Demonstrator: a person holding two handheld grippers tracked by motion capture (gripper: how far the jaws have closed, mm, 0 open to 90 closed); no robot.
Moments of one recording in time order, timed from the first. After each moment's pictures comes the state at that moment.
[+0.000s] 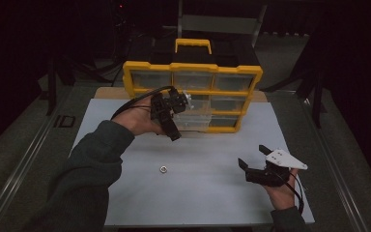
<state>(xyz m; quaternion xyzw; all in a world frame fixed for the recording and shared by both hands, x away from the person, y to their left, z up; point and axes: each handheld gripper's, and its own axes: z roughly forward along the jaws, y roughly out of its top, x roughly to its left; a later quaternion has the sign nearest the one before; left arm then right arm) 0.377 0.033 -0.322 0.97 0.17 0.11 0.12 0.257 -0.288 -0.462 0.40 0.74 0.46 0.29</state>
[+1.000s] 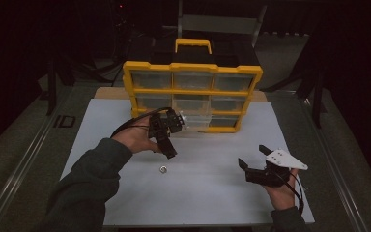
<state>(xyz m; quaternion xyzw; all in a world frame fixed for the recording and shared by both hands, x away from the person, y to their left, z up) 0.358 0.038 -0.375 0.98 0.17 0.08 0.11 0.257 -0.288 -0.462 0.40 0.74 0.46 0.29</state>
